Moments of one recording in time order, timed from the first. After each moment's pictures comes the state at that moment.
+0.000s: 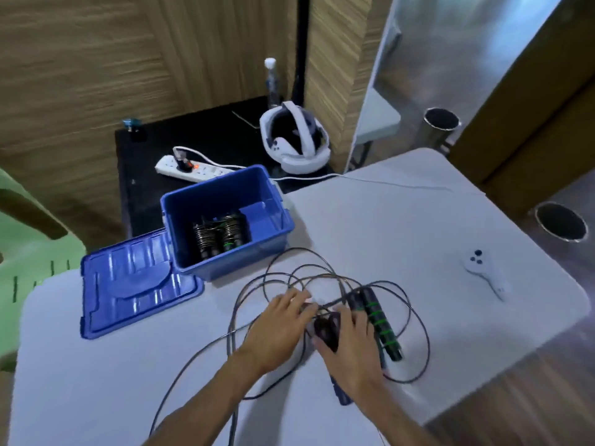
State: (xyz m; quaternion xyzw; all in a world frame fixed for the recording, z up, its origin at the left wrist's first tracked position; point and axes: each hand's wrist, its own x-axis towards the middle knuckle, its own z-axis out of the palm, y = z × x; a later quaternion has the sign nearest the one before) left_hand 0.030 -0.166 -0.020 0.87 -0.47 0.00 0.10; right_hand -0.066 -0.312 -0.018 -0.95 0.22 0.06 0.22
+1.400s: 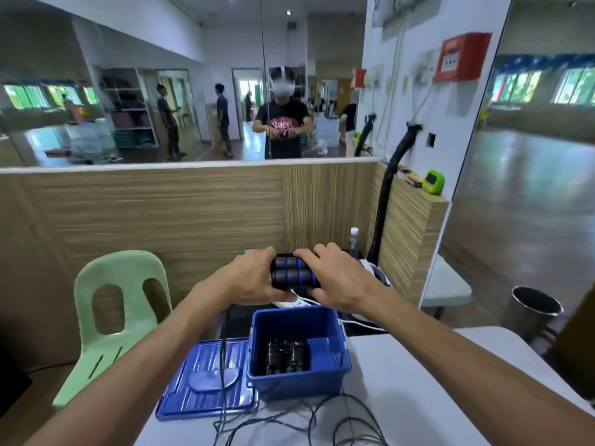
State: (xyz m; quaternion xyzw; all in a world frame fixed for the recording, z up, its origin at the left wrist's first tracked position) left_hand 0.145 -0.073 0.298 0.97 -0.17 0.07 0.13; right_hand 0.145 -0.273 0.292 -0.94 -0.32 -0.15 0.02
